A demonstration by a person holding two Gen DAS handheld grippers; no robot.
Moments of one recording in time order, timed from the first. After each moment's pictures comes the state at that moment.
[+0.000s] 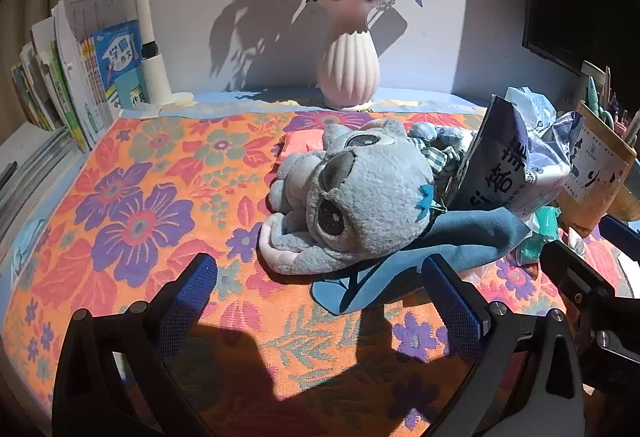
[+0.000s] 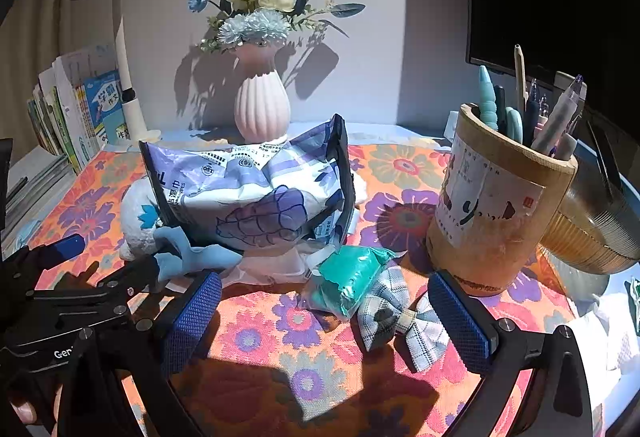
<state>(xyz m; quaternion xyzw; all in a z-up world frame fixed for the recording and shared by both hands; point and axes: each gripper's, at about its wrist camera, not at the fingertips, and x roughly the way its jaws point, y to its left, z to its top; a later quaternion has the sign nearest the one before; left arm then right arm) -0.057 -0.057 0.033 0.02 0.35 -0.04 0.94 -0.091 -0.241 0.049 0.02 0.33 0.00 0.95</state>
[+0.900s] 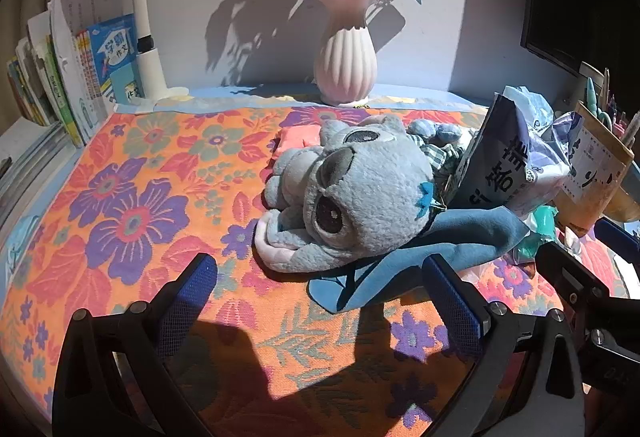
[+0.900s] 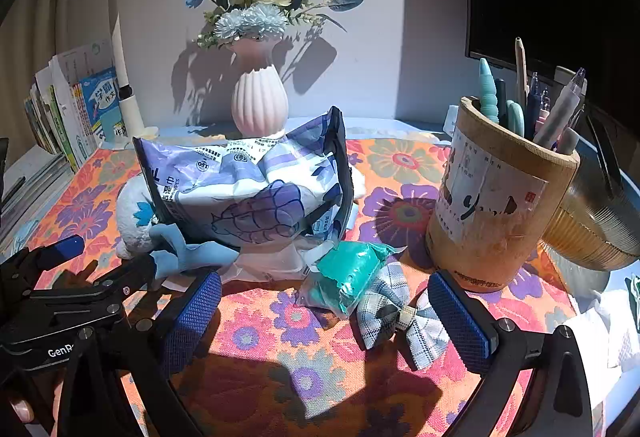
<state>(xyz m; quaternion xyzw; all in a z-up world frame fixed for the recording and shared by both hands) -0.055 -0.056 0.030 0.01 0.36 -0.05 0.93 -0.094 -0.241 0.047 0.00 0.31 0.00 0.95</state>
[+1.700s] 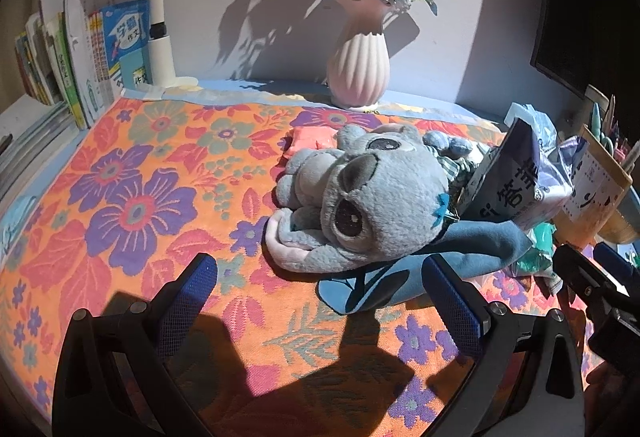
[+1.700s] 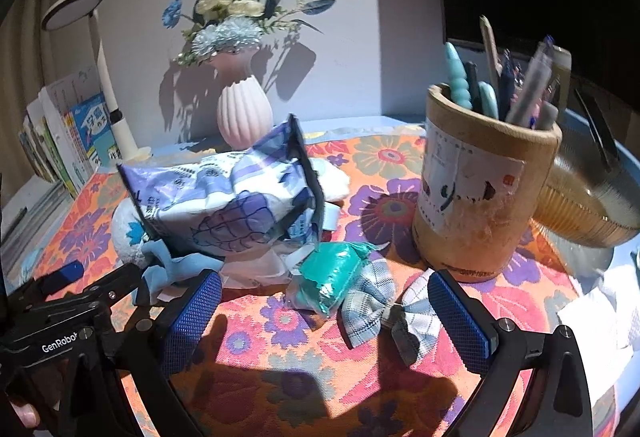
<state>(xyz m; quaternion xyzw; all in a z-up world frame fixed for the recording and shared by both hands) -0.054 -0.042 0.031 -0.03 0.35 -0.05 0.93 -0.097 -0.263 0.052 0.02 0.31 -0.01 0.95</state>
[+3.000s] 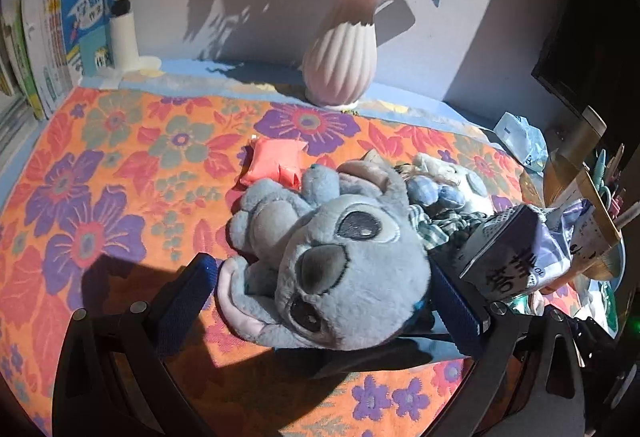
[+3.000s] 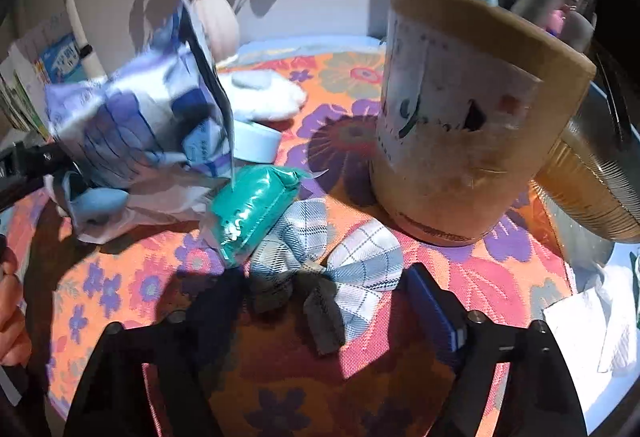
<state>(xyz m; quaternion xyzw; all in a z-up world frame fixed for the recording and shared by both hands) 0.004 -0.053 0.045 -0.07 0.42 -0.09 0.90 -0.072 -0.301 0.016 0.02 0.46 -0.01 0.89</state>
